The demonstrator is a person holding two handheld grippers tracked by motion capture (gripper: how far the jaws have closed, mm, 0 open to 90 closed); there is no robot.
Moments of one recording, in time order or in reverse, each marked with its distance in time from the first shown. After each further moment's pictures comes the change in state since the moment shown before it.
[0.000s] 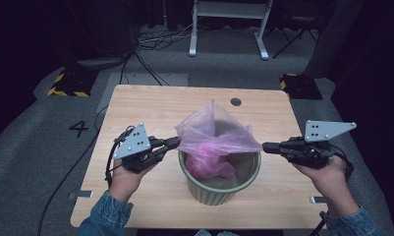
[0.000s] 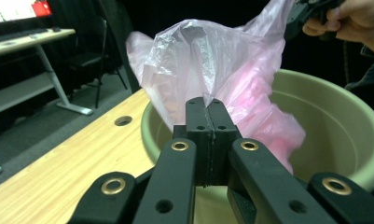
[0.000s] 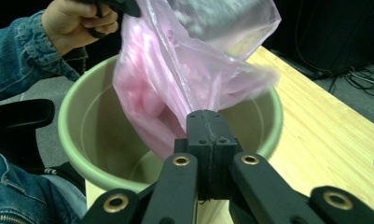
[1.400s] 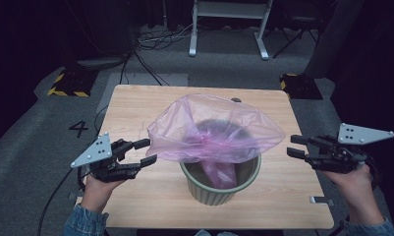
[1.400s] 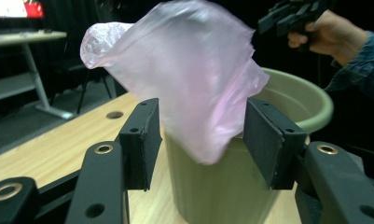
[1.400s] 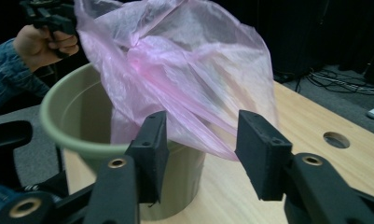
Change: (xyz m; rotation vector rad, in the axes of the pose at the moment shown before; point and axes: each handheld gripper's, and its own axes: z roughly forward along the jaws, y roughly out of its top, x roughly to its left) left arm 0.025 -0.038 -0.046 -0.055 -0.066 -0.119; right arm -0.015 -0.029 -0.047 -0.094 -0.113 0.092
